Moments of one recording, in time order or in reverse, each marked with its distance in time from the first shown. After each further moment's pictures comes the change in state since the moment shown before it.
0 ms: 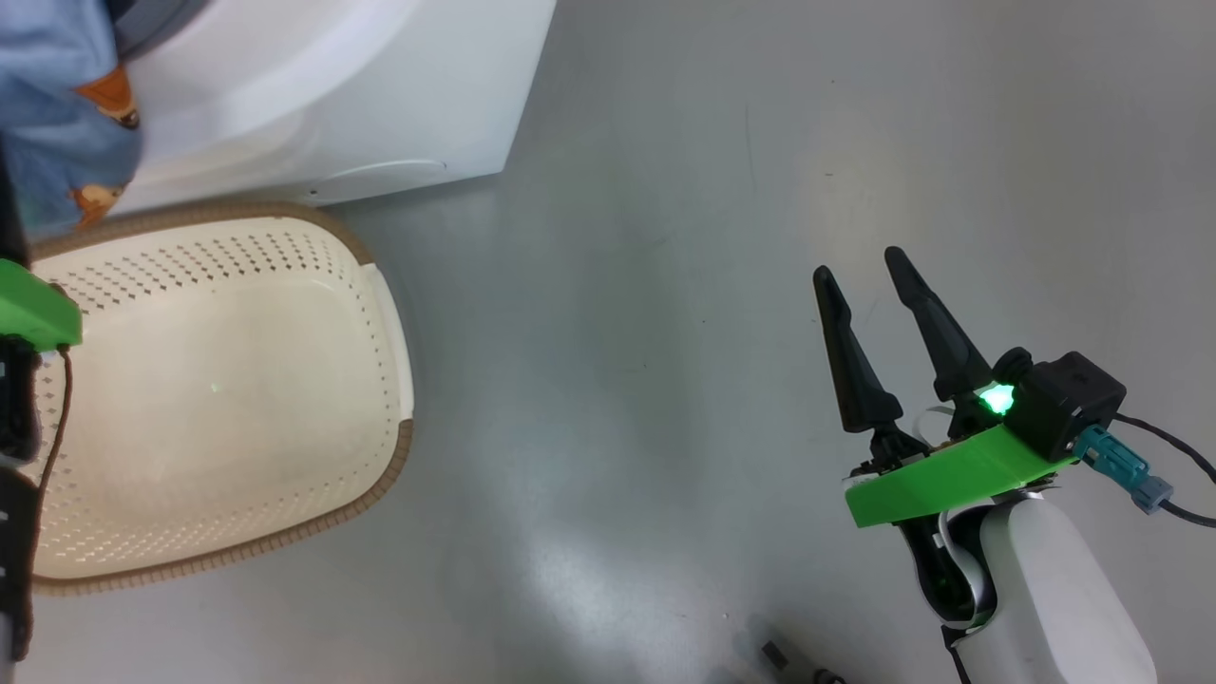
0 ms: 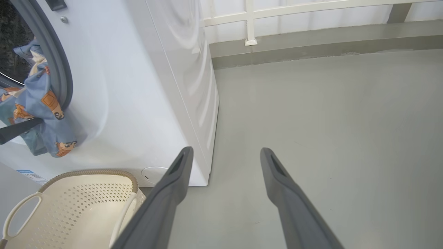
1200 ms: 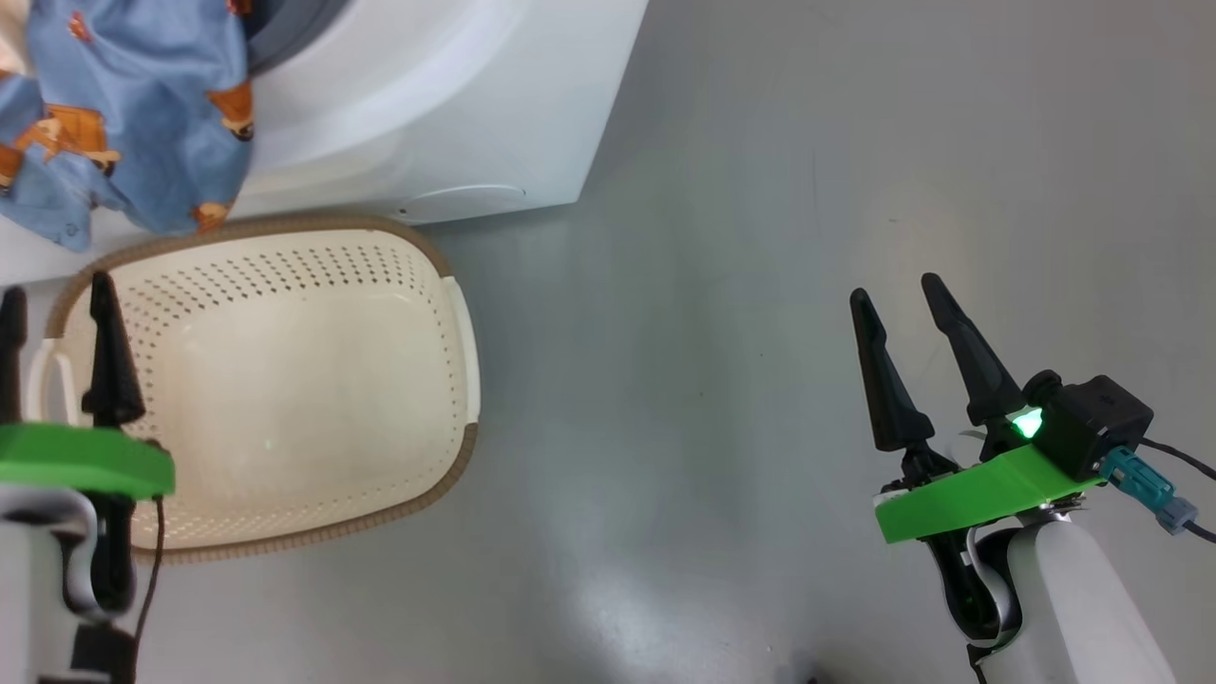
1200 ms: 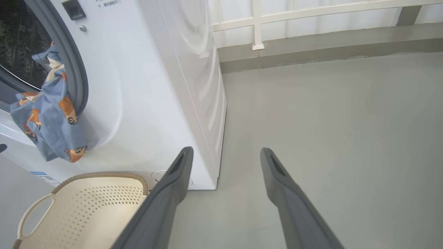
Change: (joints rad) left arm 0.396 -0.136 0.203 -0.377 0.137 0.000 0.000; right arm 0.045 -0.013 -0.050 0.004 -0.011 0.000 0.000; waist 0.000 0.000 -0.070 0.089
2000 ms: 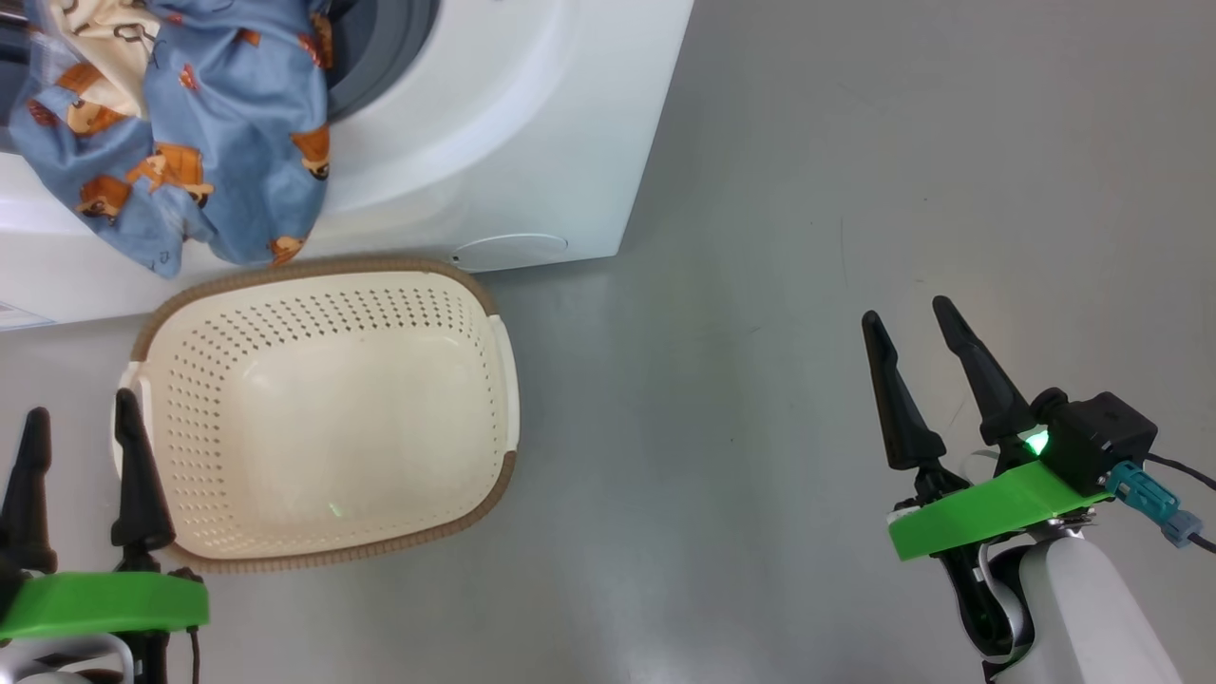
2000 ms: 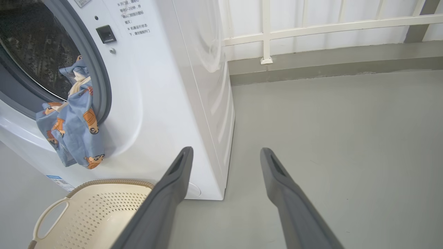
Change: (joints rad) left arm 0.304 -0.123 0.119 -0.303 0.076 0.000 0.000; right arm 0.027 -0.028 -0.001 0.015 0.000 0.000 0.000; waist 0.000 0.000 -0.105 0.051
